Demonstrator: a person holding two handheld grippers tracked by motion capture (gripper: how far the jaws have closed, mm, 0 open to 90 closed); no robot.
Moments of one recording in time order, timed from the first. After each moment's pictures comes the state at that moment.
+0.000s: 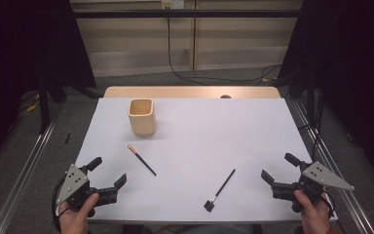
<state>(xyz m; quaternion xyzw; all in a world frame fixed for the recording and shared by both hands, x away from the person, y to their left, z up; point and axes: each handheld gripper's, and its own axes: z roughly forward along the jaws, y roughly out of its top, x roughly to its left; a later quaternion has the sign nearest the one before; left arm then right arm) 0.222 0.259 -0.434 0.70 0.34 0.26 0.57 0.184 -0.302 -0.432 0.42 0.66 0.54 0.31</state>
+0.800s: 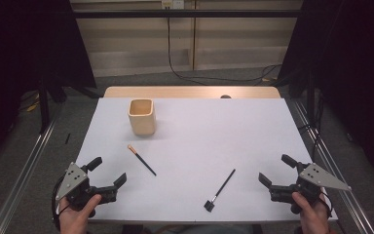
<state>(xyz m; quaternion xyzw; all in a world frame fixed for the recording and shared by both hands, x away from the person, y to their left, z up) 0.226 0.261 -0.430 0.70 0.36 0.24 0.57 0.182 -0.296 -0.432 0.41 0.67 0.54 0.30</state>
